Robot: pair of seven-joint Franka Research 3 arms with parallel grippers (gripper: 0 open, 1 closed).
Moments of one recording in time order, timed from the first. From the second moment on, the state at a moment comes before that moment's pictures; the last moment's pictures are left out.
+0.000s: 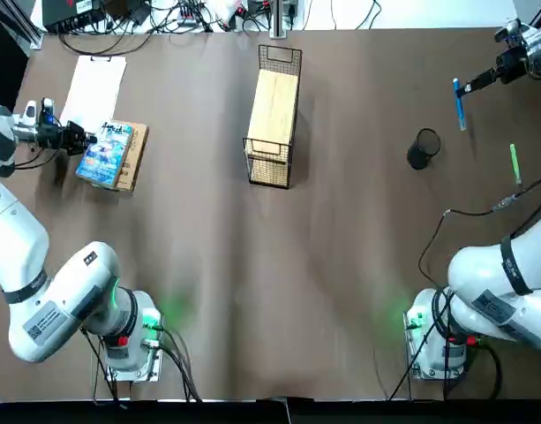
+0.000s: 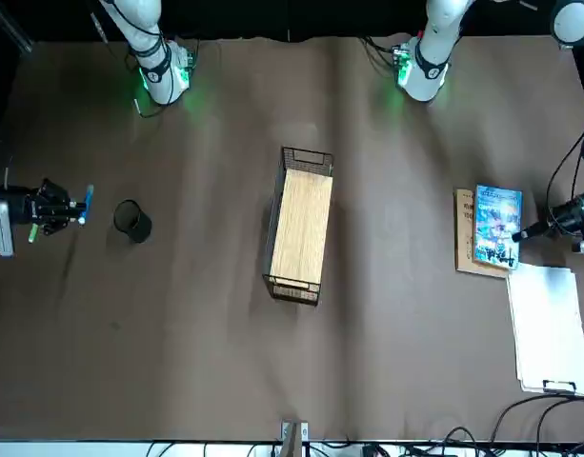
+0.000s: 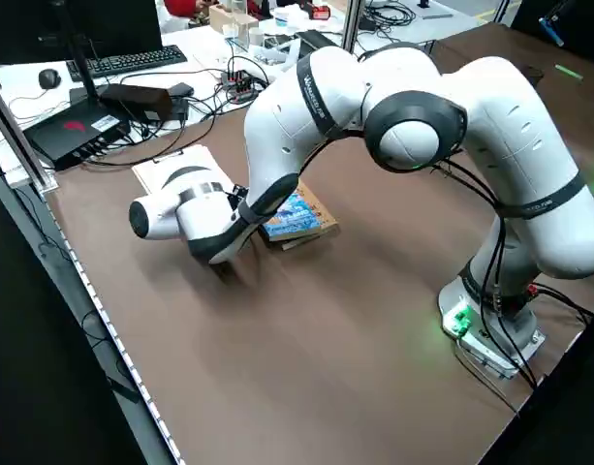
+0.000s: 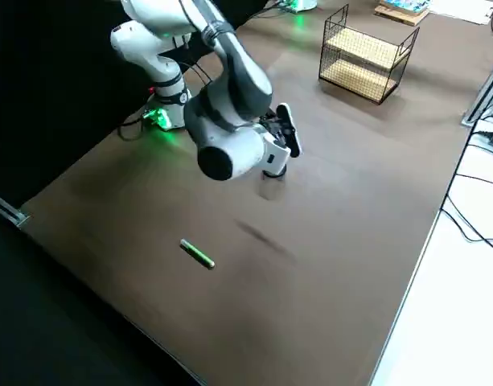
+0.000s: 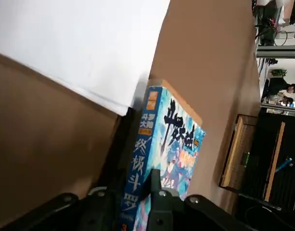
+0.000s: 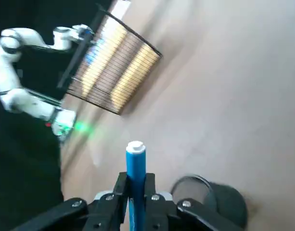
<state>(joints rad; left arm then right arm) 0.76 0.83 0.00 -1.57 -0.79 1.70 0.85 -0.53 0.42 0.00 -1.74 0.76 1.43 -1.38</state>
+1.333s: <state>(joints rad) 0.79 0.72 -0.30 -1.61 -0.96 1.35 0.70 -0.59 0.63 0.01 -1.91 1.16 1.25 -2.07</state>
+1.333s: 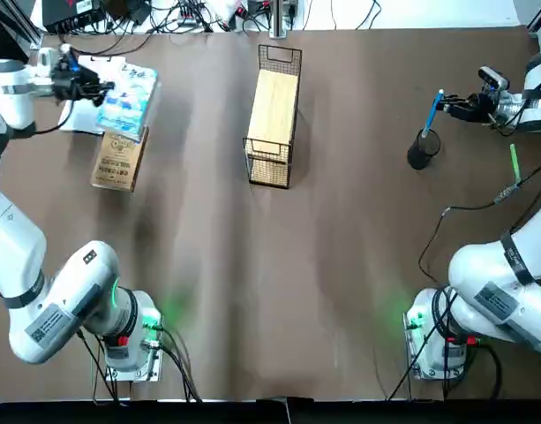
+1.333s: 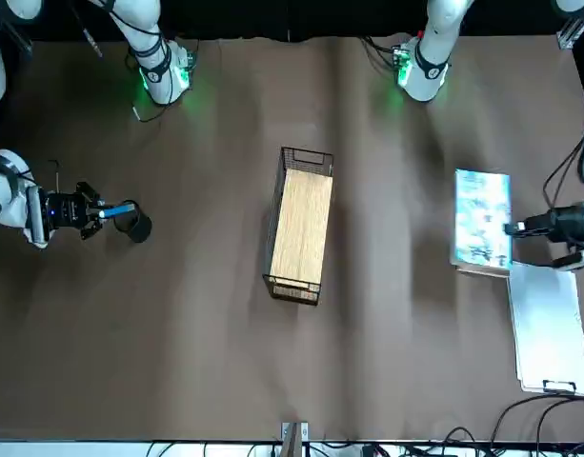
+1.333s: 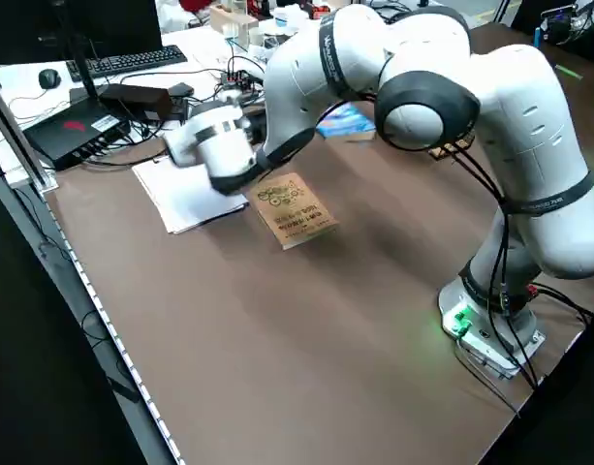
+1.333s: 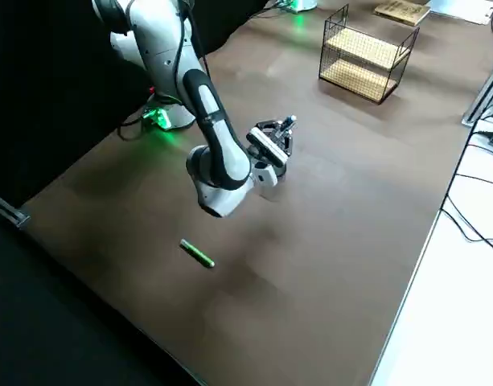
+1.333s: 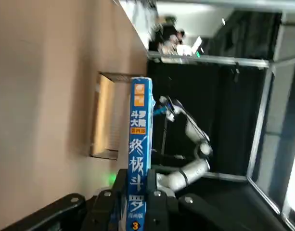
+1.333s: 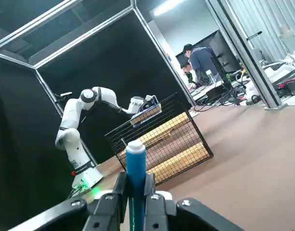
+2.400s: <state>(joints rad) 0.73 0.68 -0.90 -1.99 -1.15 1.94 0.70 -0.61 0.68 0.00 -1.81 1.10 1.34 -2.08</state>
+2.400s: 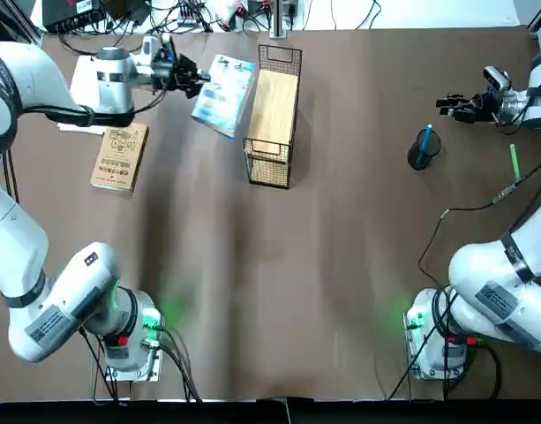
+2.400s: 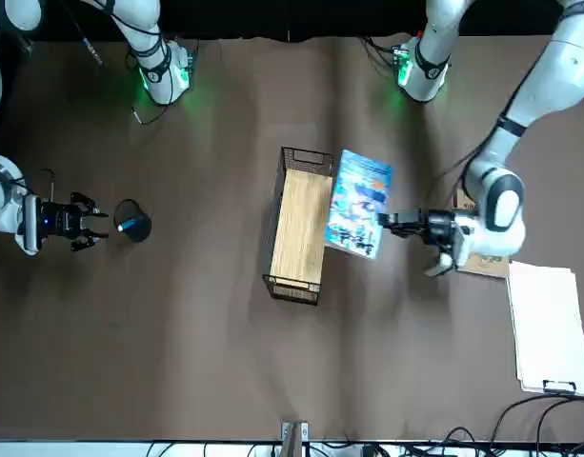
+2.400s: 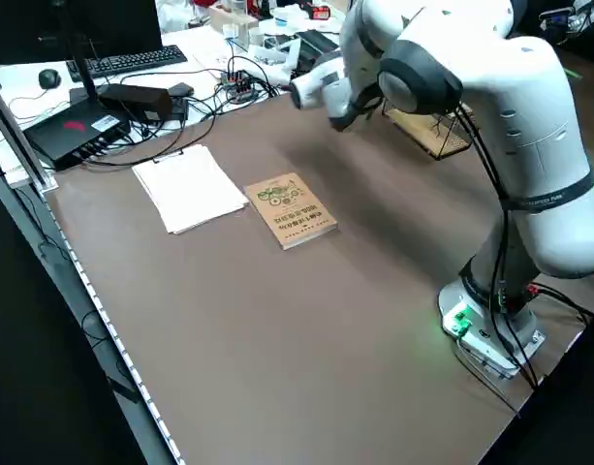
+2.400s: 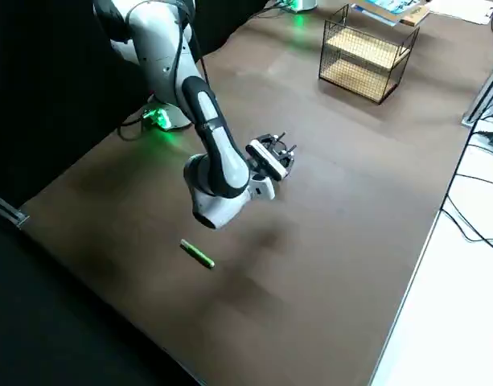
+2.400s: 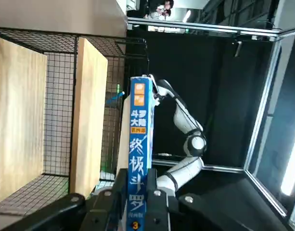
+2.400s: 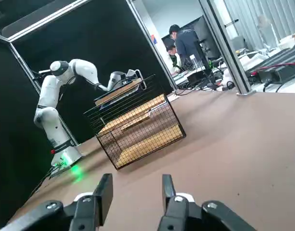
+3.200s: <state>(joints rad) 0.61 0.68 -0.98 -2.03 -1.34 2.21 0.80 -0.61 0.63 -0.09 -1.41 0.66 1.37 -1.43</state>
